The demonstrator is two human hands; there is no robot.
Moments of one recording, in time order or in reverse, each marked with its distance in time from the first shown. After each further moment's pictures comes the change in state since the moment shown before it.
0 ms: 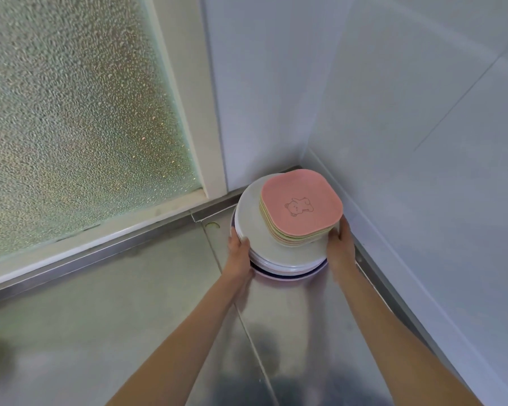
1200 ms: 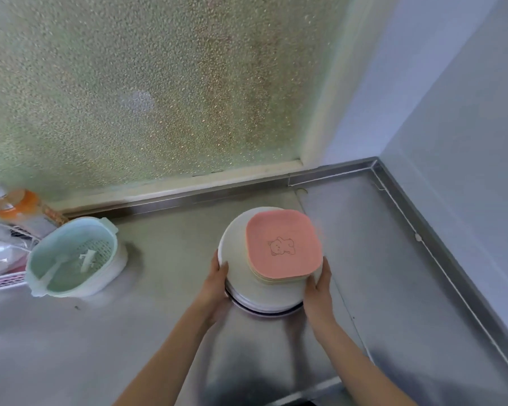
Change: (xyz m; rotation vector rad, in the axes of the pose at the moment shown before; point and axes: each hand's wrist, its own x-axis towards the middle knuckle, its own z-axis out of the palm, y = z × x) left_hand -0.188 -0.063 -0.272 -0.250 0.014 -0.083; right_hand -0.307 0.045 0.126 -0.059 -0.251 -0.003
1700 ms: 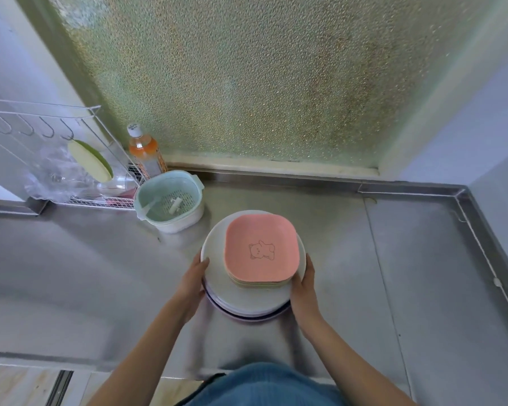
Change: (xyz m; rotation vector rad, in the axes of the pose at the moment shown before) left_hand -0.101 -0.012 -0.112 -0.061 0.390 -0.015; right_hand -0.060 0.005 0.085 -0.035 -0.413 -0.080
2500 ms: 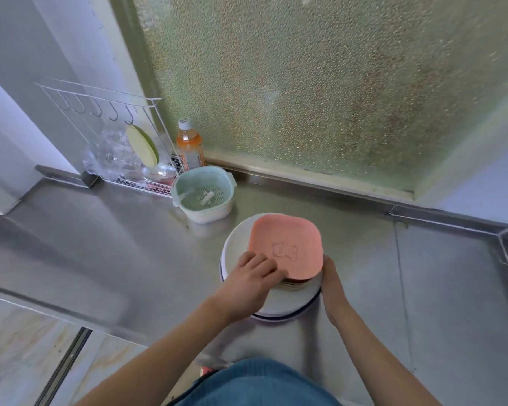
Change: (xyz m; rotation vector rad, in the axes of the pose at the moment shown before) left_hand -0.050 0.010 0.052 1.463 0.125 1.375; right_hand 0.045 -0.014 -0.014 -0.010 -0.143 0.007
